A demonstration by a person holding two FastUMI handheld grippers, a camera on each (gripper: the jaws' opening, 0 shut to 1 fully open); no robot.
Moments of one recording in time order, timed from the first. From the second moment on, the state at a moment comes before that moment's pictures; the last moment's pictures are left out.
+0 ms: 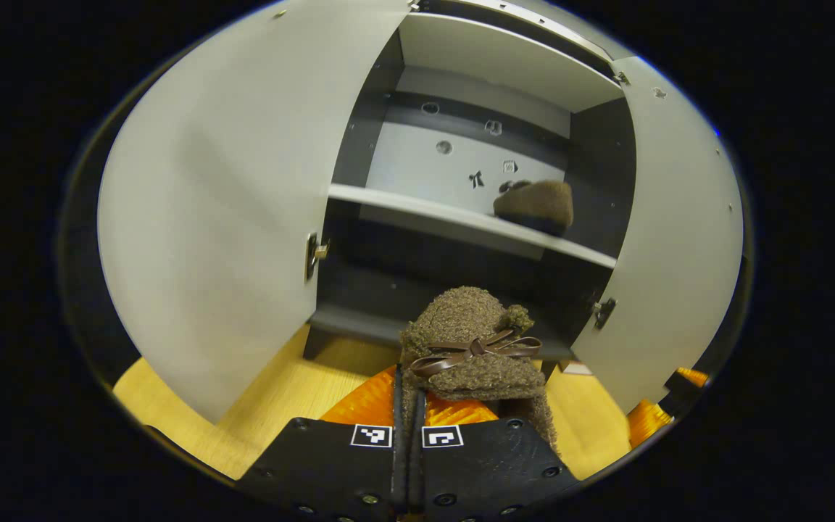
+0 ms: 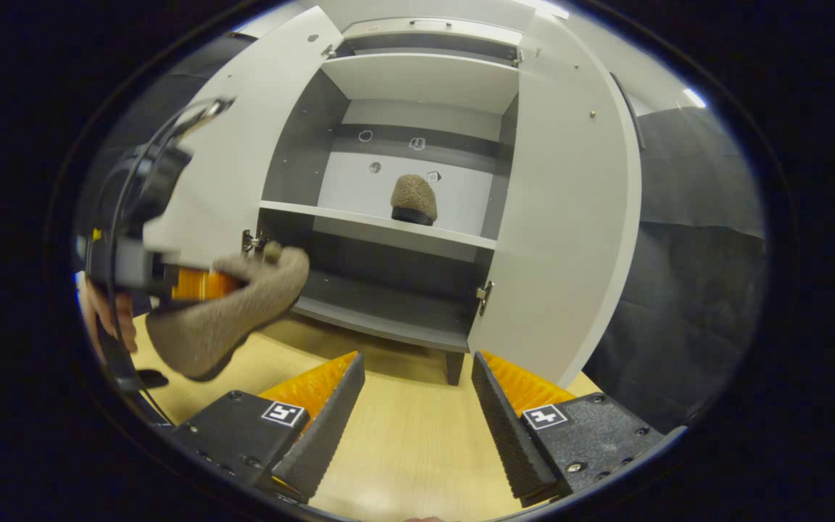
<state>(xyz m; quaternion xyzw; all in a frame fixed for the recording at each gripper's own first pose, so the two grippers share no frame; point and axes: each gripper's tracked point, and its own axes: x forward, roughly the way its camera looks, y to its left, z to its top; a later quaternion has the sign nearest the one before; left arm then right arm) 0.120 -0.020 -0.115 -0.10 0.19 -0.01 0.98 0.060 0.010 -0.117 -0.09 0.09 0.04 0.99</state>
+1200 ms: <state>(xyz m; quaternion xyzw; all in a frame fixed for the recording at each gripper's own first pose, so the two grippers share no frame) 0.438 -0.022 -0.077 -0.07 0.34 0.04 0.94 0.038 -0.042 -0.120 -0.06 0.08 -0.04 0.99</state>
